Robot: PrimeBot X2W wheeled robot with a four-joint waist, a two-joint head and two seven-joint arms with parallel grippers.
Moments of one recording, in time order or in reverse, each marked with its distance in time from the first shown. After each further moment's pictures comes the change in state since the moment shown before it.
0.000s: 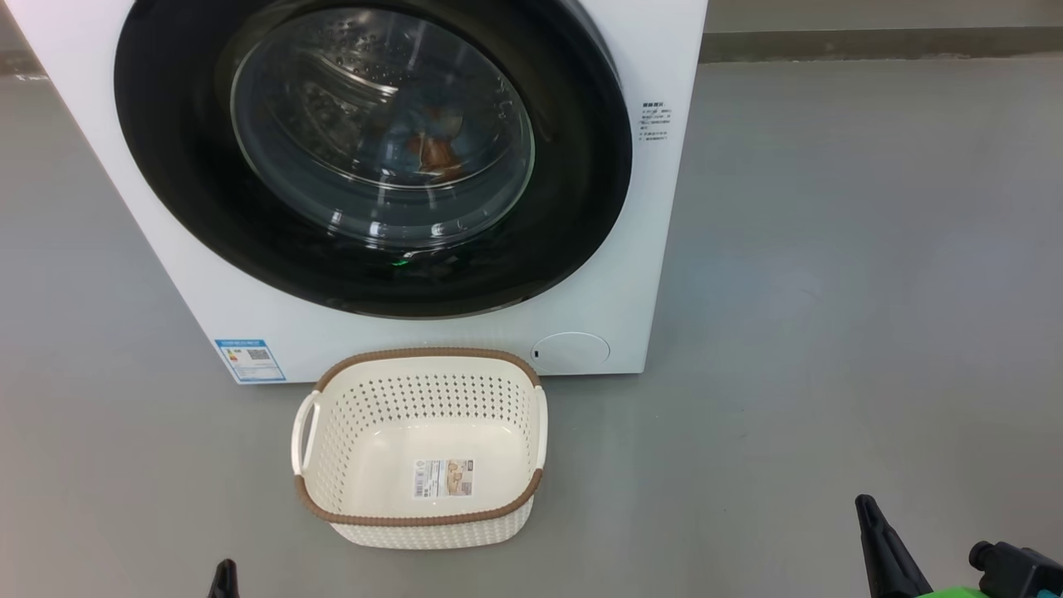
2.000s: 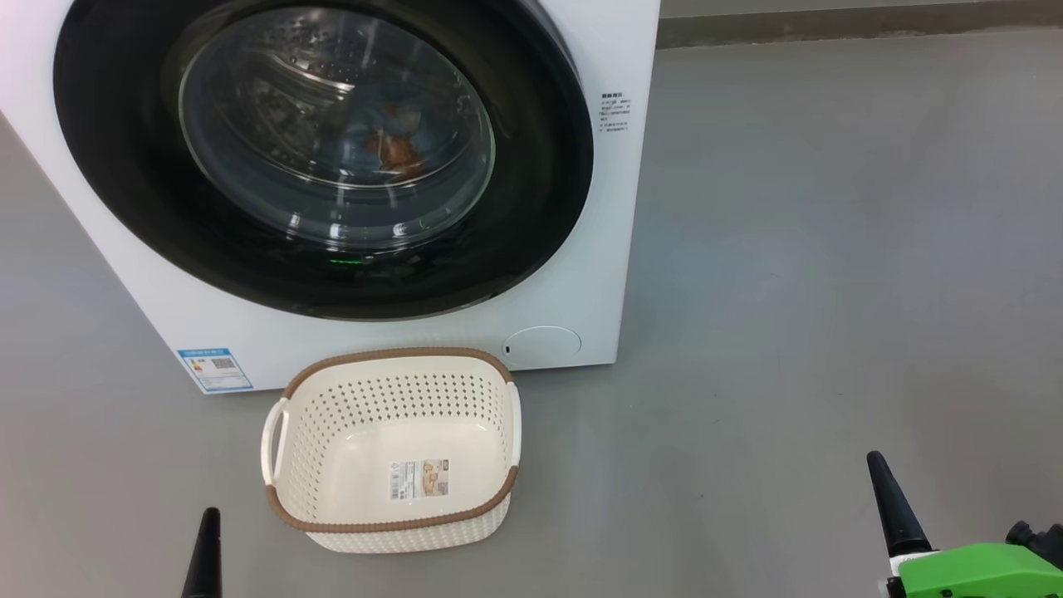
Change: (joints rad) left arm -0.083 0.000 0.032 -0.047 -0.622 0.000 0.167; right arm -0.083 0.010 -0.032 0.000 0.677 -0.004 0.176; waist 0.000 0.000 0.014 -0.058
